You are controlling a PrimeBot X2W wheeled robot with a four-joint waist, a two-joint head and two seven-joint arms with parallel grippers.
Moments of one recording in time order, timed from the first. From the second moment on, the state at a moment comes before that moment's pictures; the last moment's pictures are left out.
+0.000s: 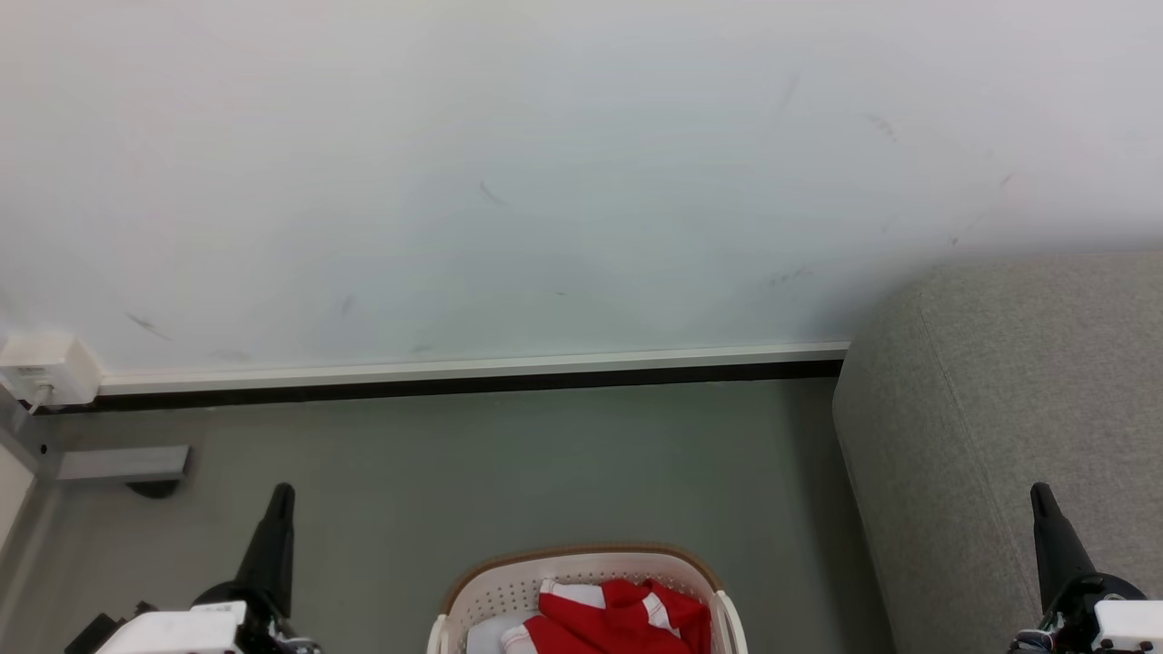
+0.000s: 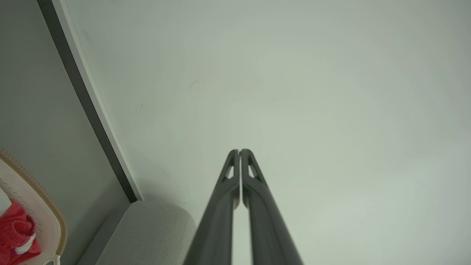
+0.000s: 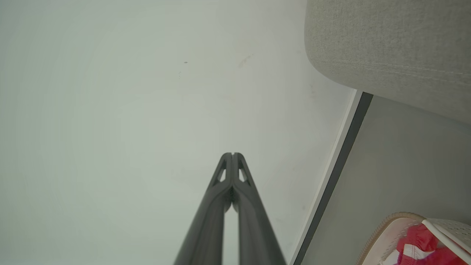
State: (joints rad) left arm -0.11 0.05 0.11 0.25 -1.61 -0.13 0.11; right arm -0.10 -0.05 -0.11 0.25 1.61 0.13 0.11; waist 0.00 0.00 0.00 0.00
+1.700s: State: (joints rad) left arm -0.11 0.05 0.11 0.25 -1.61 -0.13 0.11; right arm -0.10 -0.05 -0.11 0.25 1.61 0.13 0.11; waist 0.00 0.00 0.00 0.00
